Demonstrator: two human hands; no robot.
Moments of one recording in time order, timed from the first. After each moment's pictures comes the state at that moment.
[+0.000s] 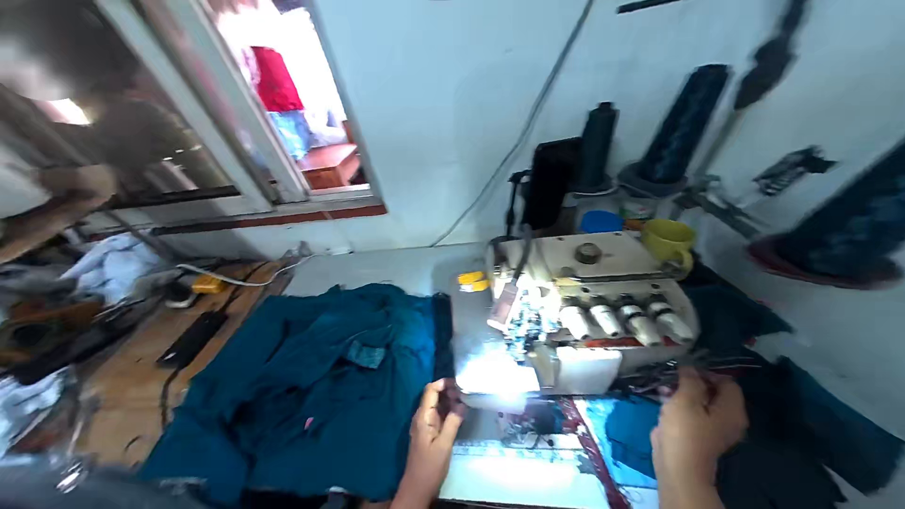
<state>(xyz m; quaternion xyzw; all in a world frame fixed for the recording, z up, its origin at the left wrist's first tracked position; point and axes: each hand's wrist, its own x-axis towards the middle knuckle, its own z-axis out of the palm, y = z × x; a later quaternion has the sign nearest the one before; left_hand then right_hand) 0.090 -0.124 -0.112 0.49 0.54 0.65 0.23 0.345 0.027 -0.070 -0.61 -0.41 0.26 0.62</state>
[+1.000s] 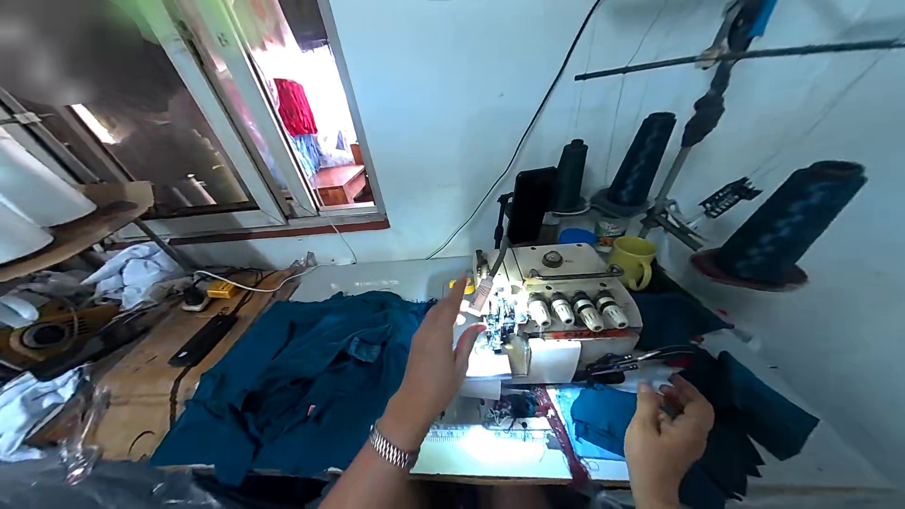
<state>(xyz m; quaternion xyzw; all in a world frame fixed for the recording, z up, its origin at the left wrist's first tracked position) 0.118 -0.100 0.046 0.65 0.61 0.45 -0.05 0.372 -0.017 -0.085 -0.54 -0.52 0.14 0.65</state>
